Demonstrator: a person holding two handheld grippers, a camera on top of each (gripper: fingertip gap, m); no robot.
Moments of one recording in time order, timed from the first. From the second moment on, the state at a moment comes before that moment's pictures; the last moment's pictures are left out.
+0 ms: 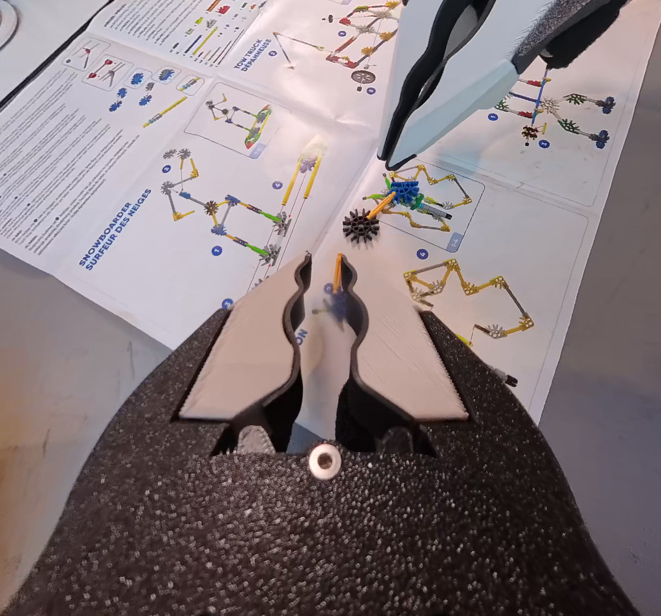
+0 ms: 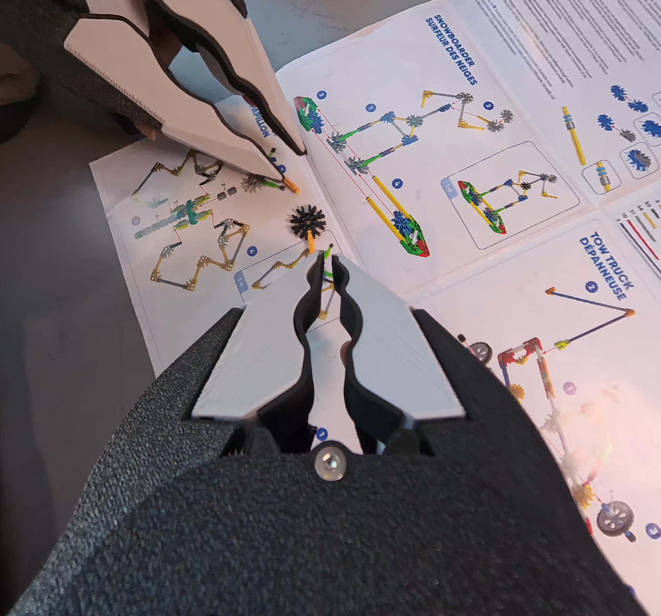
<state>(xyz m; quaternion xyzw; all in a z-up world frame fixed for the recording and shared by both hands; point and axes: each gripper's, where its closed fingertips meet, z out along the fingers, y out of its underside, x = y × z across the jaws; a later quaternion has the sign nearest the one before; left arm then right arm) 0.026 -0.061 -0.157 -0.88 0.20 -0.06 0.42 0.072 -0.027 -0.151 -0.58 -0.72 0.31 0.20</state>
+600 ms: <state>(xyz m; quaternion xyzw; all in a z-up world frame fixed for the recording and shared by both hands) 0.032 -0.086 -0.164 -0.90 0.20 -0.15 0.37 0.090 -0.061 -0.154 -0.58 -0.73 0.32 0.14</state>
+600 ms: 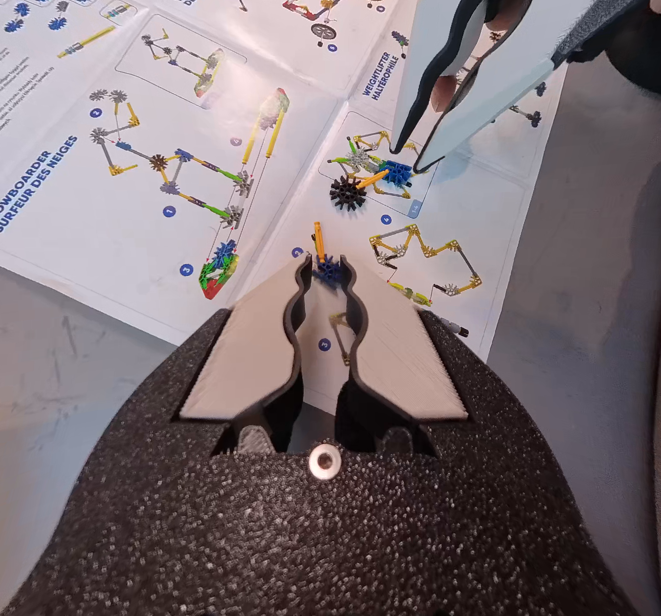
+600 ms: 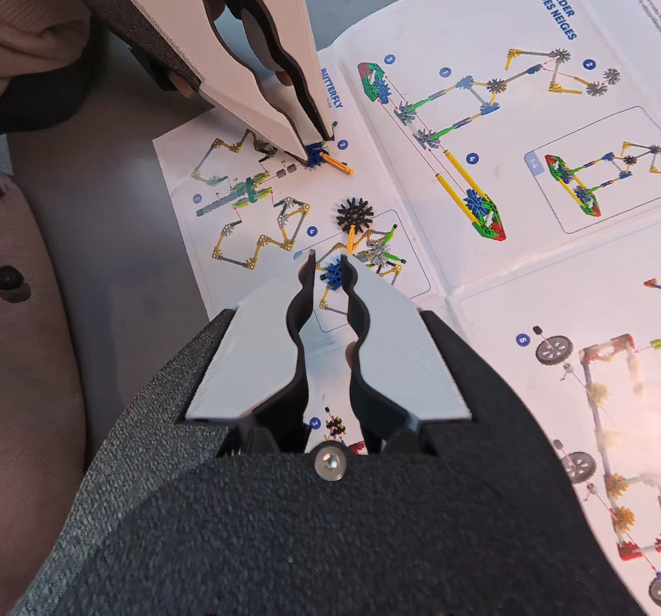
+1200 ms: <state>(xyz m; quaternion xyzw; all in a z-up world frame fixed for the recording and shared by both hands) 0.036 -0.090 -0.164 -0.90 0.21 -0.13 0.37 0.093 -0.059 -0.154 -0.58 -0.73 0.33 0.14</state>
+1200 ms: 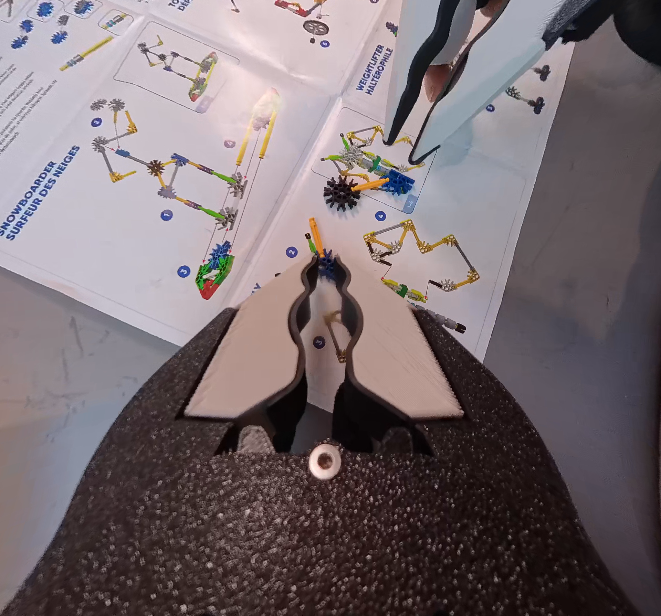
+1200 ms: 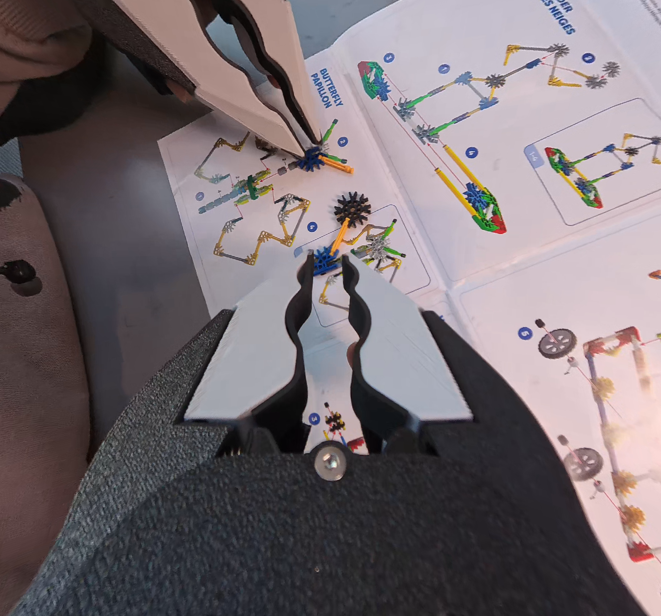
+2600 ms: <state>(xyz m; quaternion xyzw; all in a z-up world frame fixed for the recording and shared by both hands) 0.060 -0.093 -0.170 -0.91 0.20 -0.13 0.34 0.057 -0.066 -0.162 -0.56 -0.73 0.34 0.19</state>
